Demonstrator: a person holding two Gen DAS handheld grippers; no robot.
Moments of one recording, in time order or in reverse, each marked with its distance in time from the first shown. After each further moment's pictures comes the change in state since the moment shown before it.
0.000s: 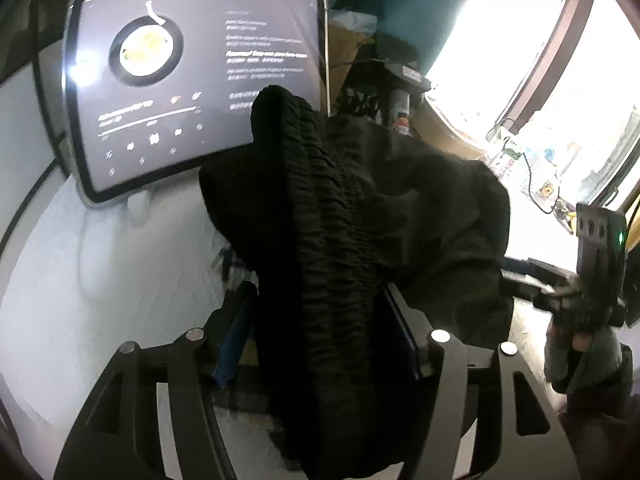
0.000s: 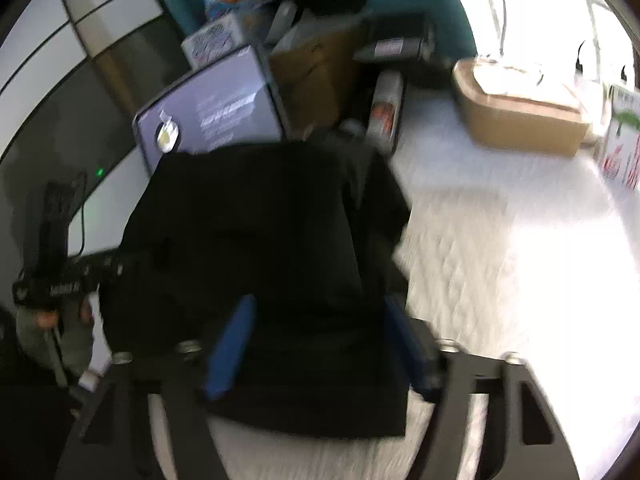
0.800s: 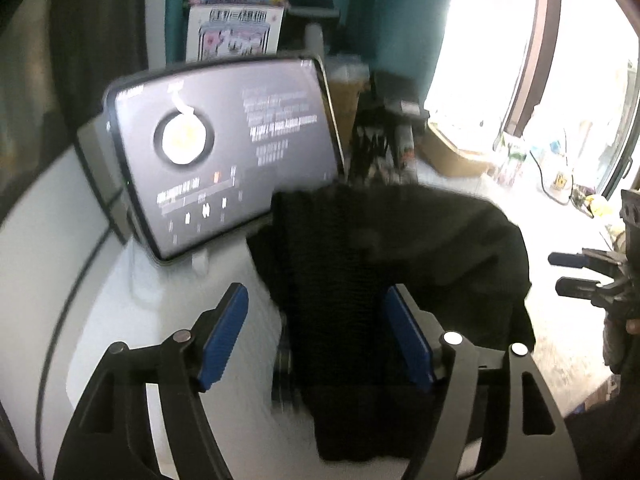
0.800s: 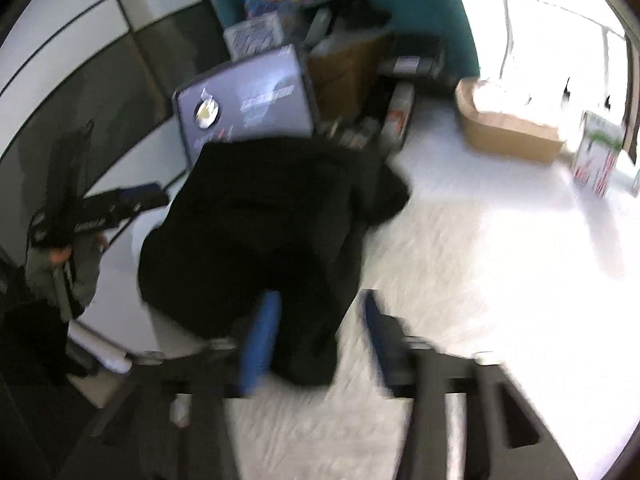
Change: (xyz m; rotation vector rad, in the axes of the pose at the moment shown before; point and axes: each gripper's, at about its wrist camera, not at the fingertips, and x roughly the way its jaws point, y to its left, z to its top) left arm -0.043 -0.012 0.018 0.144 -0.133 0.132; right arm -0.067 0.015 -0.006 -0.087 -0.069 -0.071
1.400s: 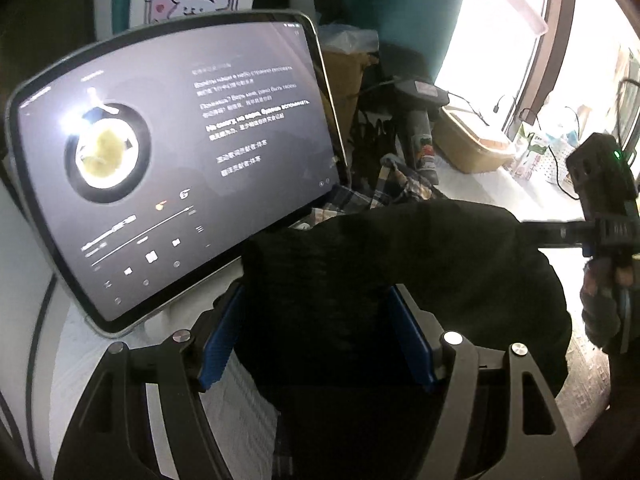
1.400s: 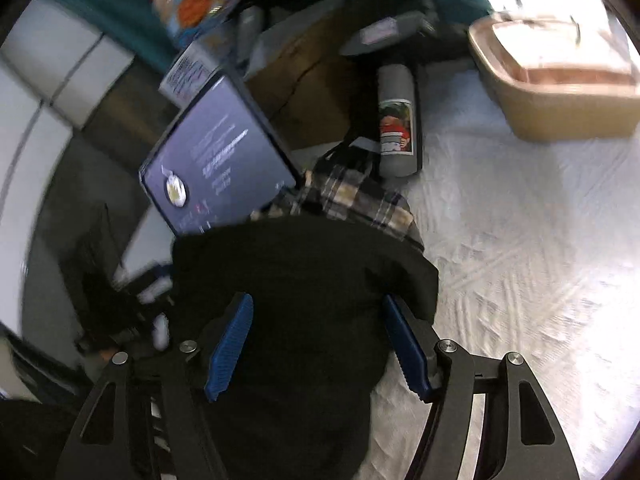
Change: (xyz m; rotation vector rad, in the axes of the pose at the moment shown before) left arm 0.083 0.009 0.035 0.035 0.092 -0.045; right arm 0.113 -0.078 0.066 0.372 0.099 0.341
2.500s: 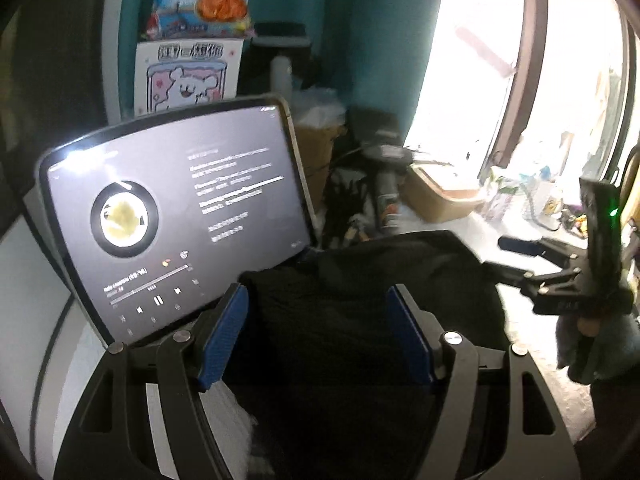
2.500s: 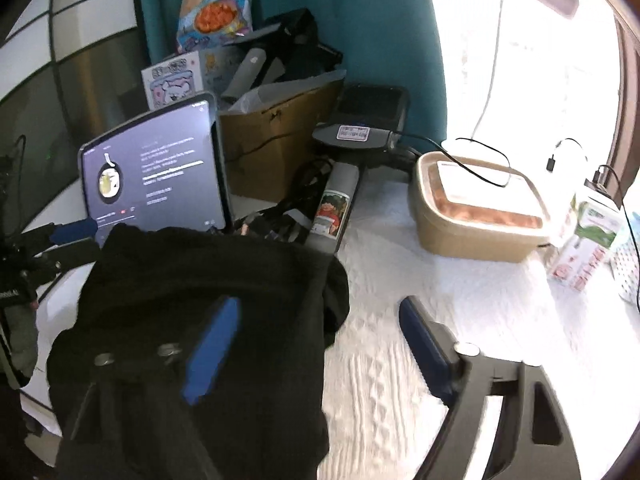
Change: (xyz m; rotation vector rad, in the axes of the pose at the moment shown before) left arm -0.051 -0.024 0.003 0.004 -0.192 -0.039; right arm -0.030 0.071 -0.028 -0.369 -0.232 -0.539
